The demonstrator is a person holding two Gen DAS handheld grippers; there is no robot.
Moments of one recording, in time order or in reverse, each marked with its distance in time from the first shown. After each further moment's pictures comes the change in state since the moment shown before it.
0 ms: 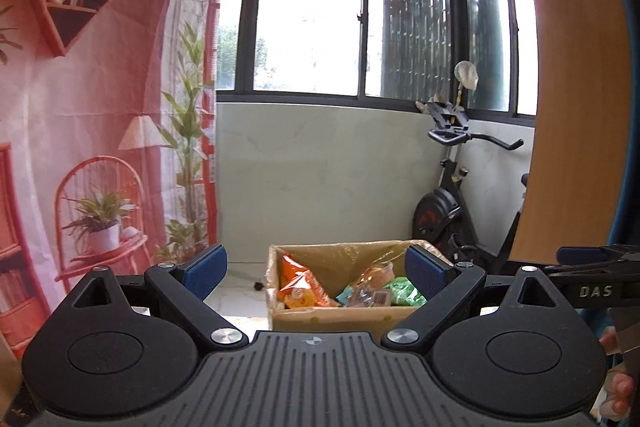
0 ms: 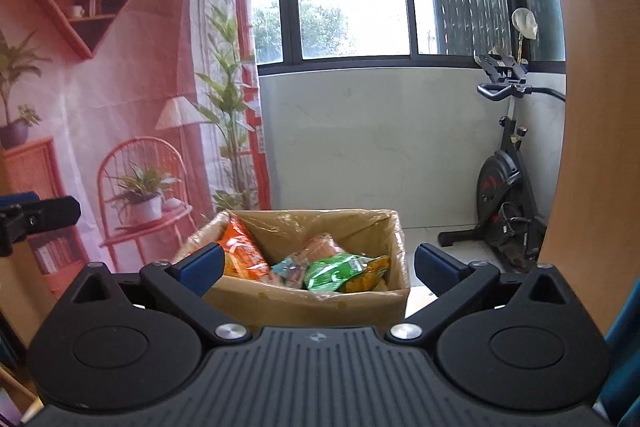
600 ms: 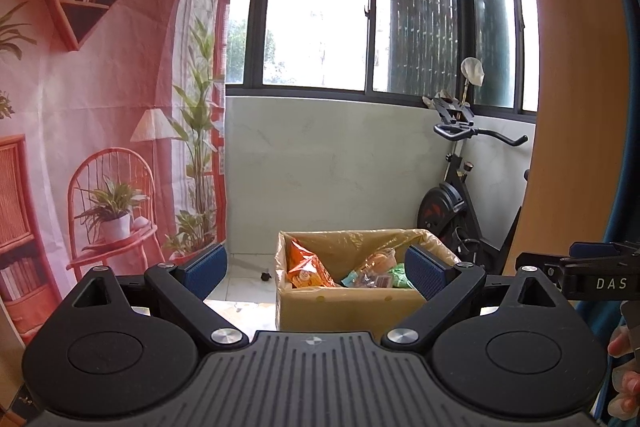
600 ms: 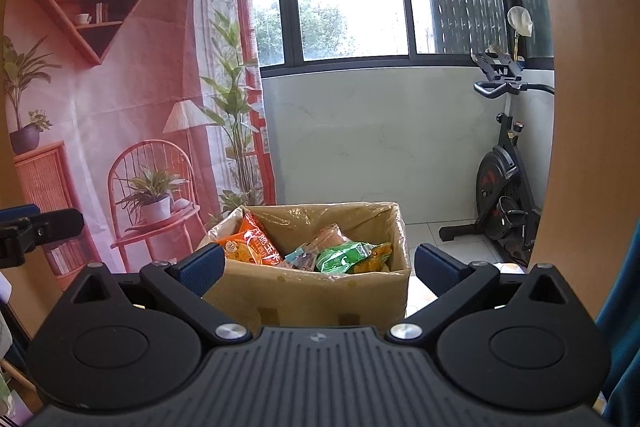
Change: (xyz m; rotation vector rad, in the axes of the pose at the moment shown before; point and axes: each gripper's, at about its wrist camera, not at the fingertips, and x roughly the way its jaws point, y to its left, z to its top) left arm -0.019 0.006 -0.006 -0.014 0.022 0.008; right arm -0.040 0.012 -0.004 0.014 0.000 -0.005
